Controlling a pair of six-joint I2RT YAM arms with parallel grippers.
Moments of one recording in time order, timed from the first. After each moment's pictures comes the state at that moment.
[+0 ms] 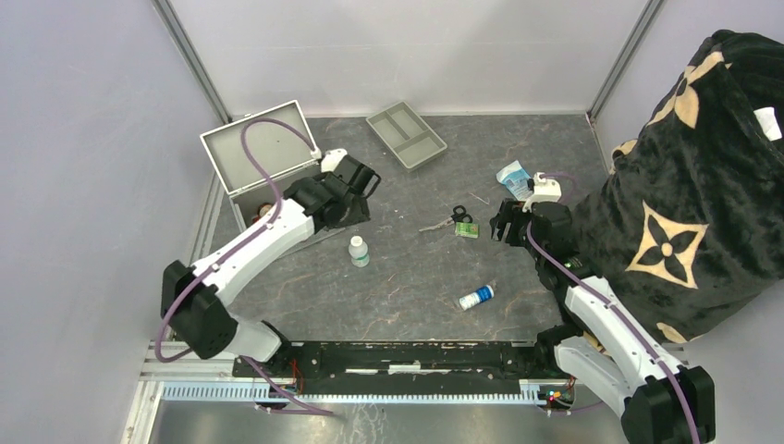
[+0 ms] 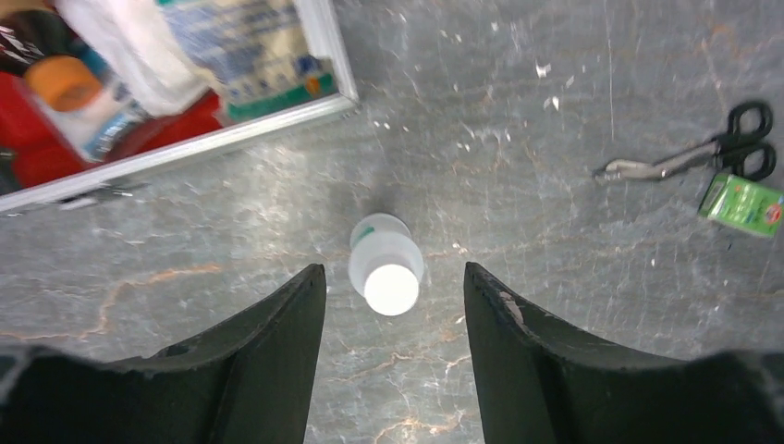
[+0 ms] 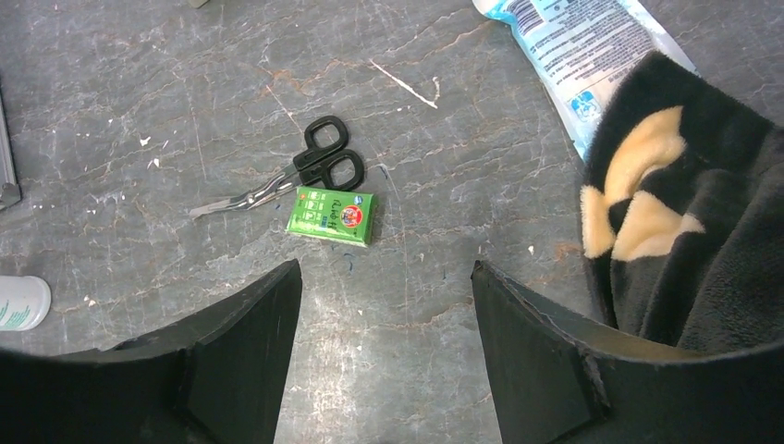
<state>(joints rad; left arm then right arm) -0.68 1.45 1.27 -0.88 -0.43 -0.79 0.30 0.88 0.54 -0.15 0.12 0.31</state>
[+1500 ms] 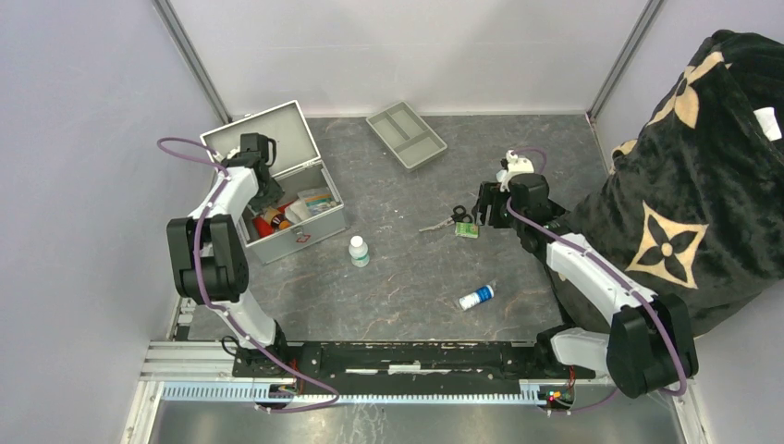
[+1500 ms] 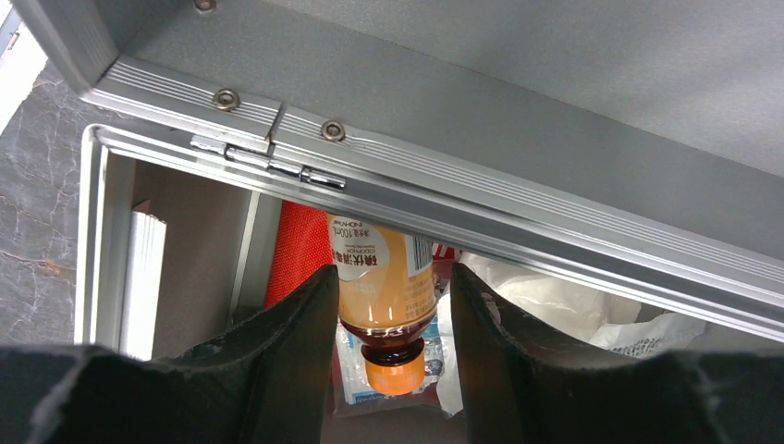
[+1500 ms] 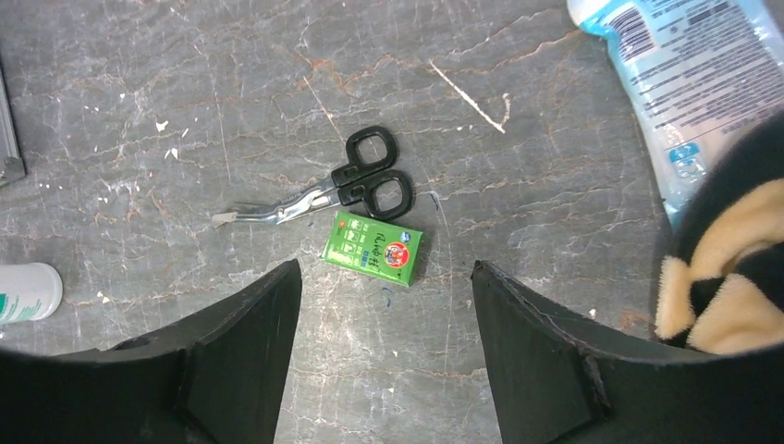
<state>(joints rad) 0.08 1.72 1.27 -0.67 -0.33 -0.63 0.31 1.23 0.74 -0.12 0.01 0.27</state>
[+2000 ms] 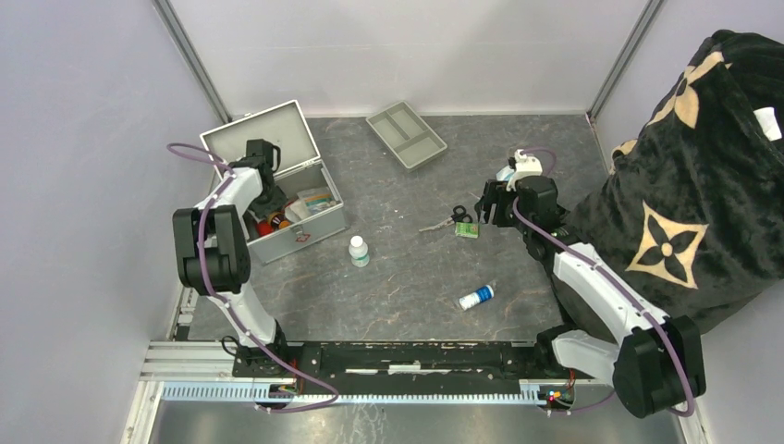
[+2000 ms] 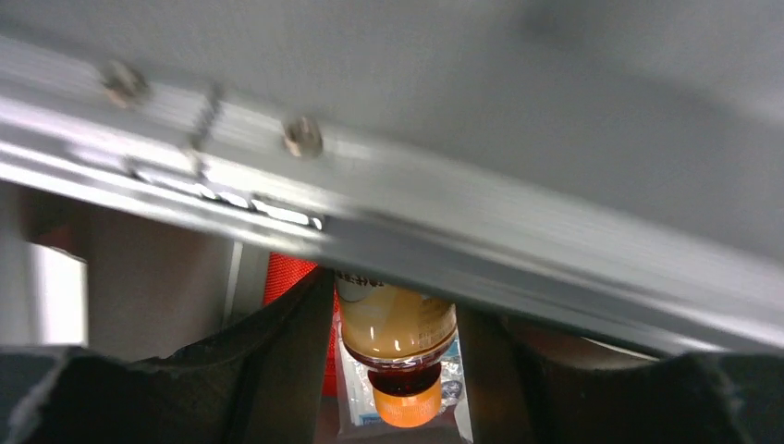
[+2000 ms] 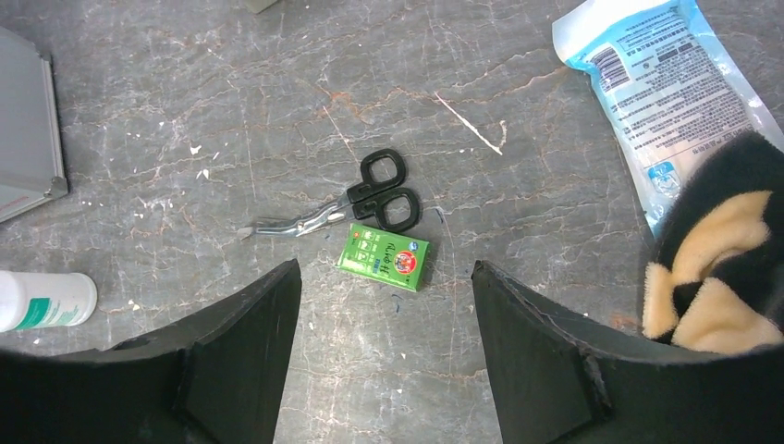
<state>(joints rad) 0.08 1.77 1.26 -0.67 -0.33 -0.63 0.31 1.14 0.73 -0.11 0.03 0.27</state>
